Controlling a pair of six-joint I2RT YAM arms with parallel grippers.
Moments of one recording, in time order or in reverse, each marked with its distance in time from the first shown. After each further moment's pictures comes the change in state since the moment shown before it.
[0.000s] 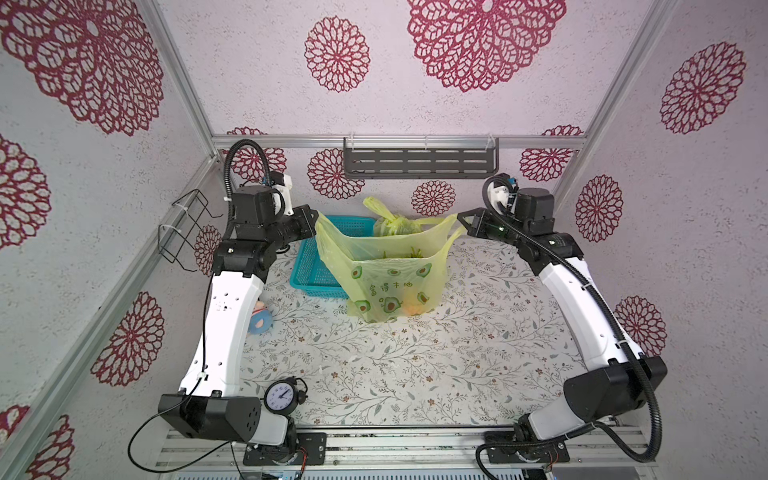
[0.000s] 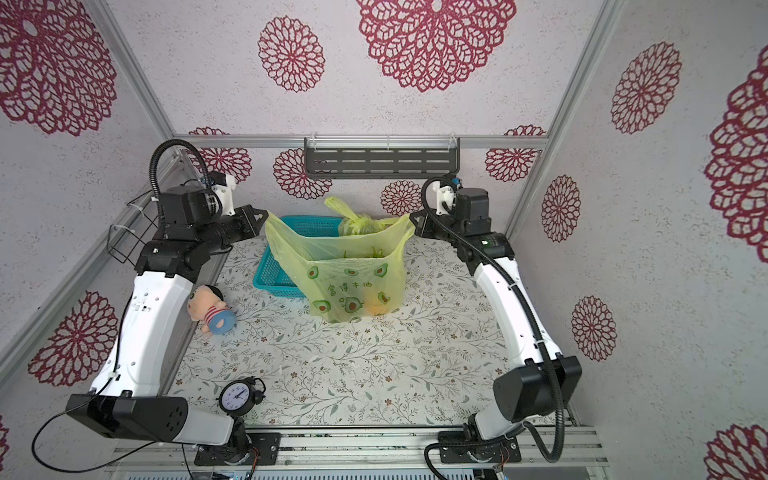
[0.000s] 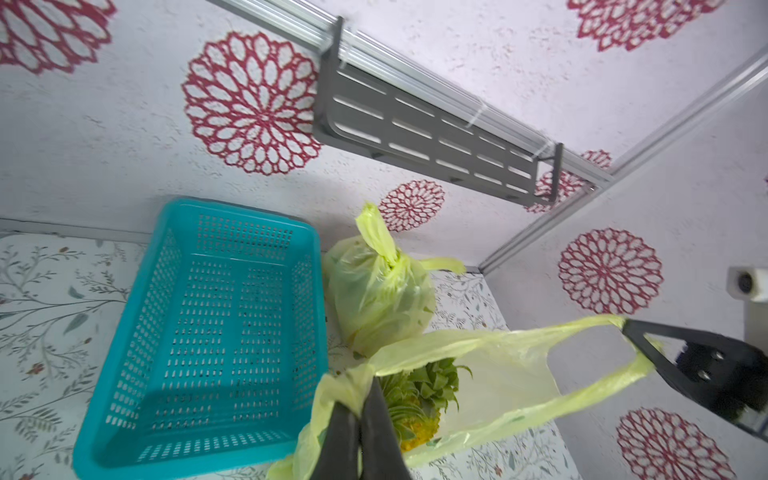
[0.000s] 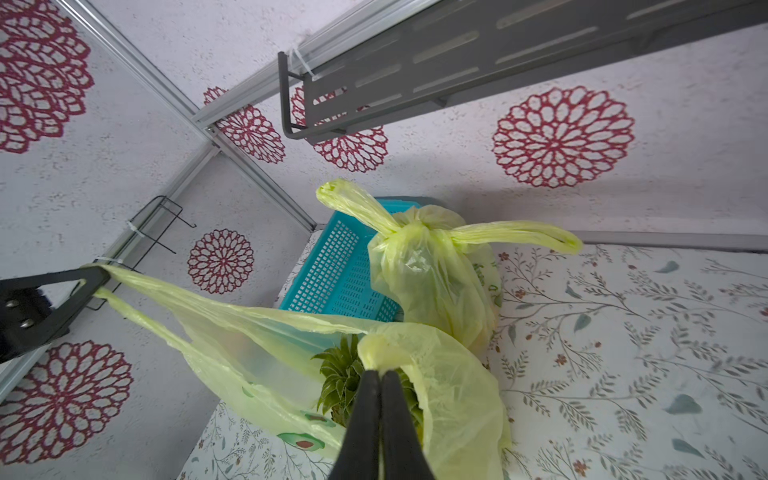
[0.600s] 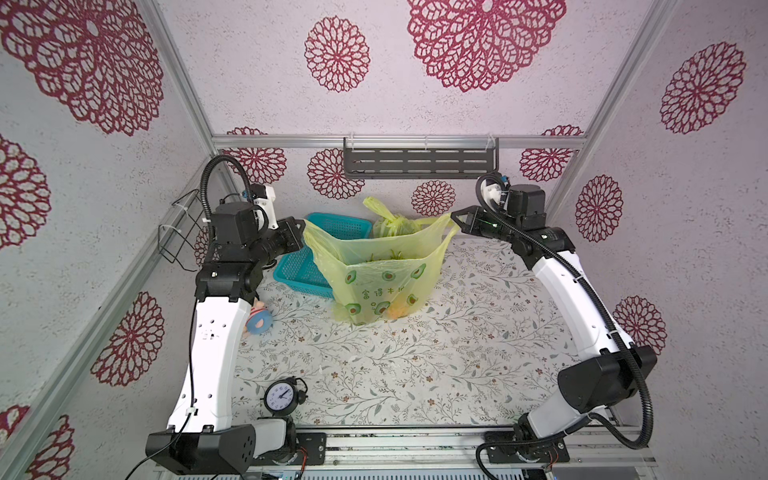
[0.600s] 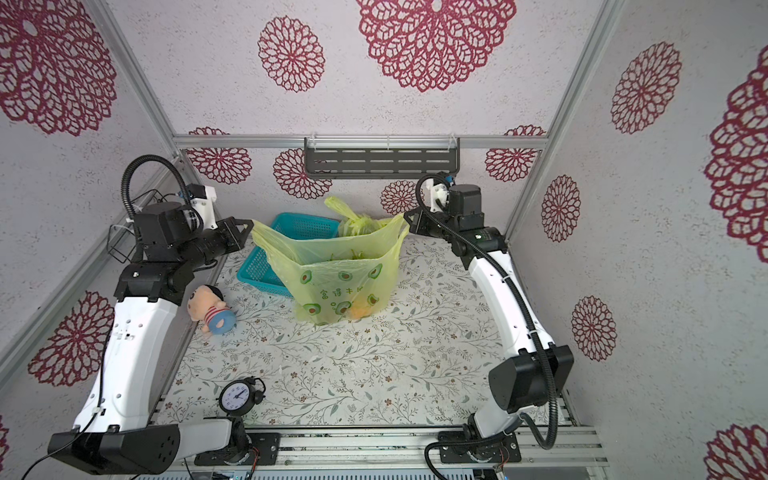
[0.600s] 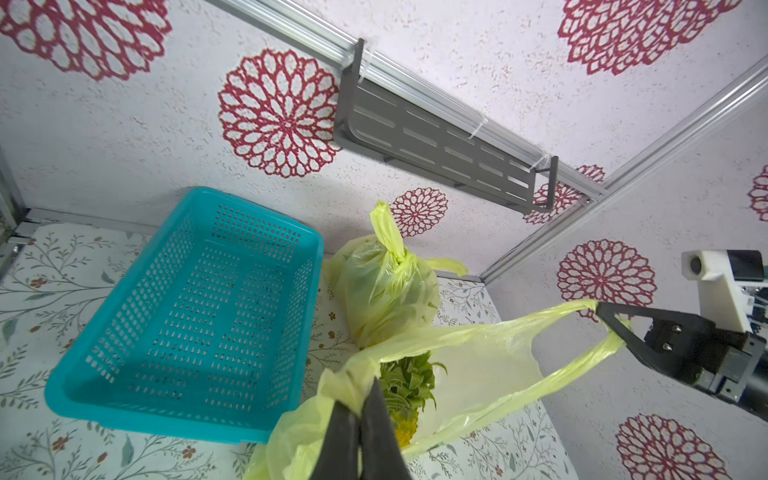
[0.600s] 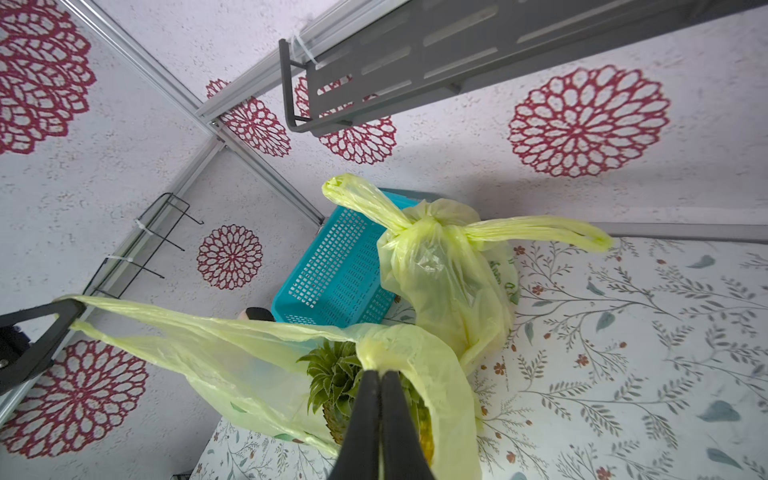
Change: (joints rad) left arm 0.030 -0.205 -0.225 0.071 0.043 -0.030; right arm -0.014 0.008 0.037 -0.055 0.014 0.013
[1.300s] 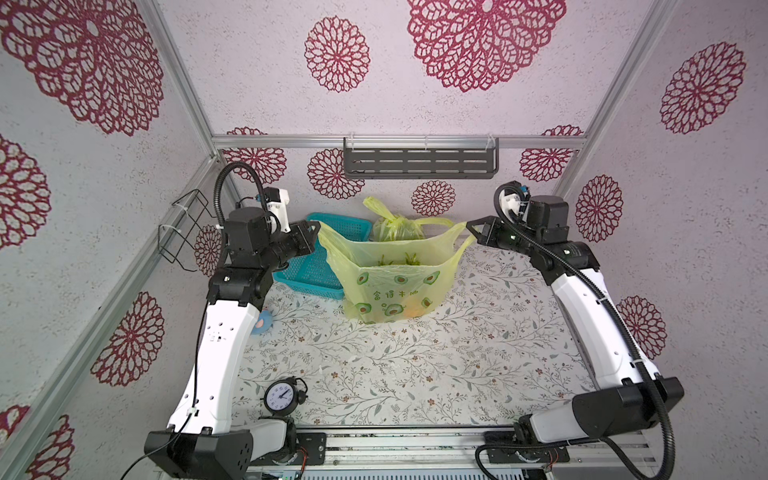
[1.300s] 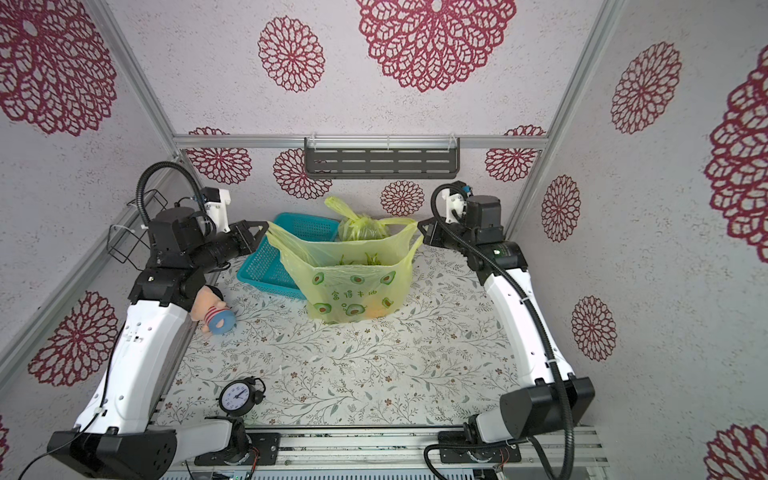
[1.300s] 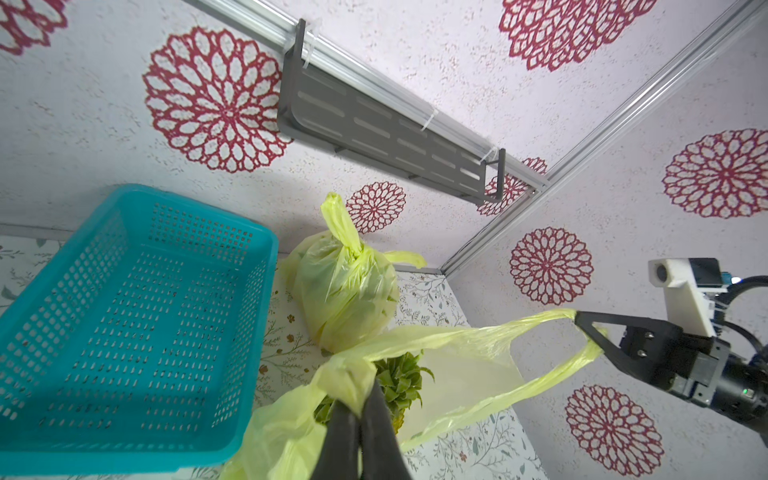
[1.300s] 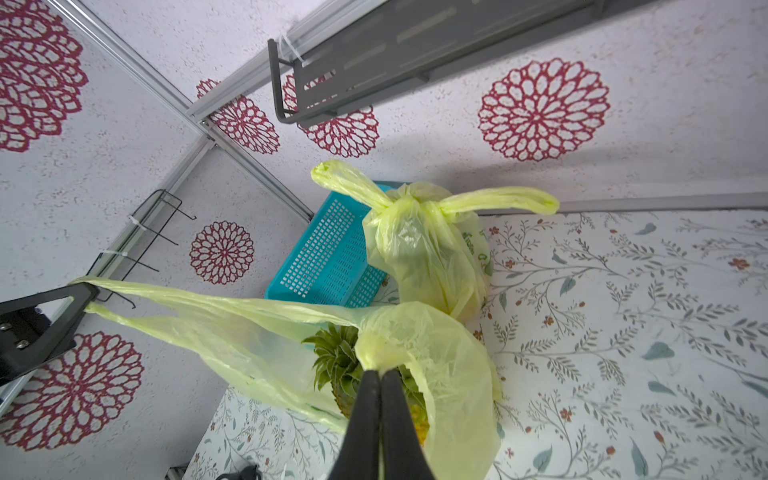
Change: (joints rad) left arm -0.054 -0.067 -0.149 0.147 0.078 -0.067; right arm -0.046 -0.200 -0.199 -0.022 -0.027 -0.015
